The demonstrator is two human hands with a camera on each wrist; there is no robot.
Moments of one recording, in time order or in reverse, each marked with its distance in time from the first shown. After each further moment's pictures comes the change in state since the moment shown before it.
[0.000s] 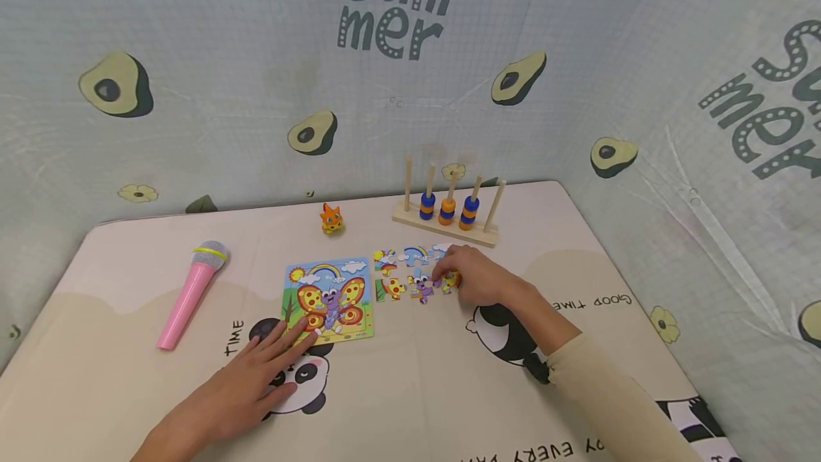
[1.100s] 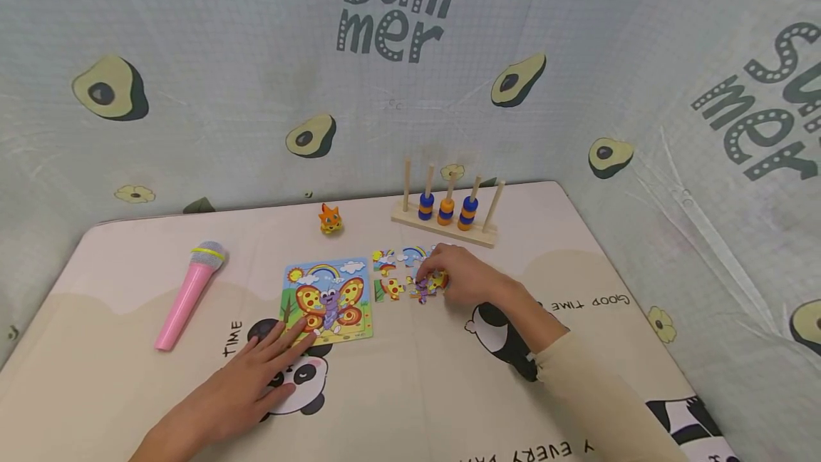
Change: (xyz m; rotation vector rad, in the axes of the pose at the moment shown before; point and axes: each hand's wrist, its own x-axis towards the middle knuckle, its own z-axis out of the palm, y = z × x) left_hand -0.002 0.004 -0.011 -0.021 -0.025 -0.014; right_hand 0.010 -0.019 -0.006 0.063 -0.018 -0.016
